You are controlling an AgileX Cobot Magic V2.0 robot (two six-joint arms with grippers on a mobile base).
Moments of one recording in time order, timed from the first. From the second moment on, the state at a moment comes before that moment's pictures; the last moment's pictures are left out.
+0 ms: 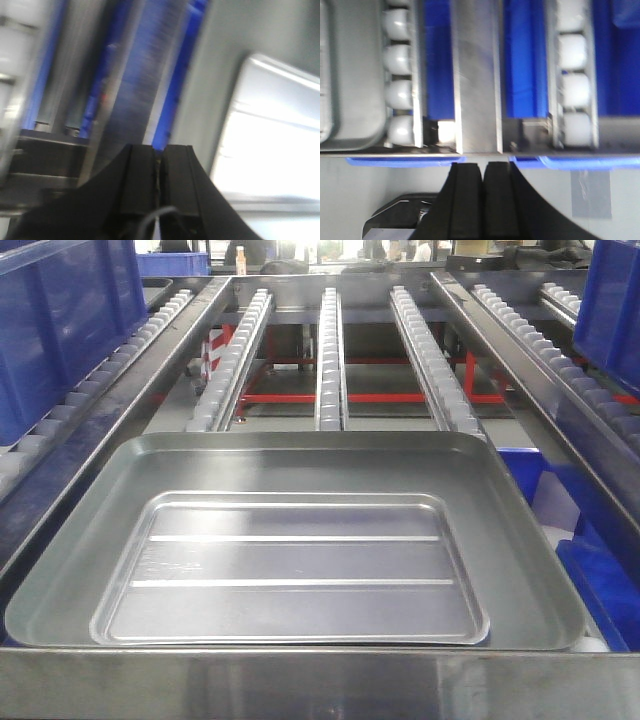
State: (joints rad) left arm -0.08 1.19 -0.61 -0.65 0.58 0.24; right arm 0.00 0.77 -0.51 0.14 0.74 0.04
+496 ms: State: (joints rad) left arm -0.27 1.25 -0.63 -0.95 0.52 0.43; right arm 0.21 1.01 -0.64 0.29 0.69 0.04
